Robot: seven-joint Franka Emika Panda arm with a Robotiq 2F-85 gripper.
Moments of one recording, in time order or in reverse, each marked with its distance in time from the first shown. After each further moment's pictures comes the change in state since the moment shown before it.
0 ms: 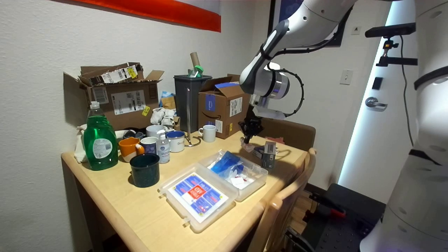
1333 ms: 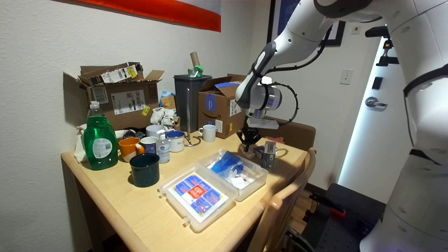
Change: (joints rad) arm -0.021 0.192 0.006 0.128 -0.081 0.044 0.151
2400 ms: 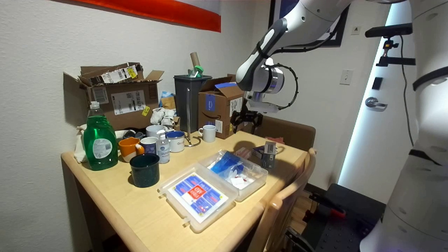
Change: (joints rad) arm 0.024 -0.178 0.001 -0.045 -0.074 -0.047 0.021
